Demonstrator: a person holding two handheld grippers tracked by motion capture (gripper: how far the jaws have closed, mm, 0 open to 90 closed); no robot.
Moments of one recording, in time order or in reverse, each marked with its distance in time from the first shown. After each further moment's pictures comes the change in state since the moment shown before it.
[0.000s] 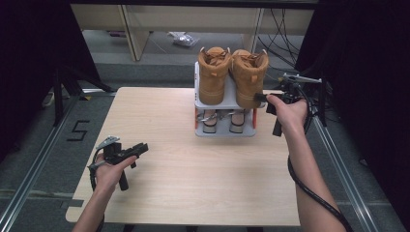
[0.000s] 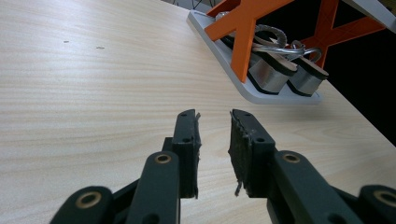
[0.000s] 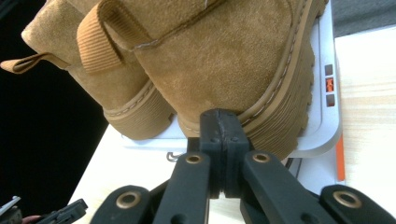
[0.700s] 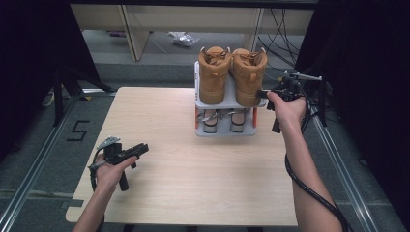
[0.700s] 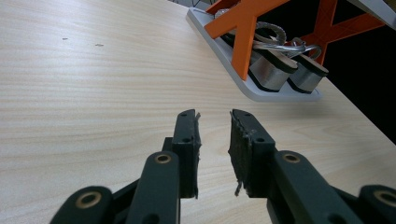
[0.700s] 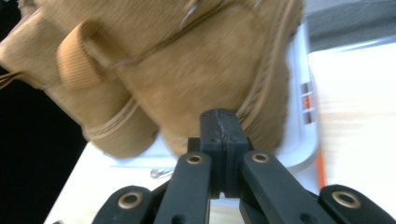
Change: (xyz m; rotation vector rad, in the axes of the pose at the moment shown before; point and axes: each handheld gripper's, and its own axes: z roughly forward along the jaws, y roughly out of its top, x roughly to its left) left arm 0.000 -0.001 0.001 0.009 0.002 0.002; right arm -0.003 0.007 0.005 -0.062 -0.078 -0.027
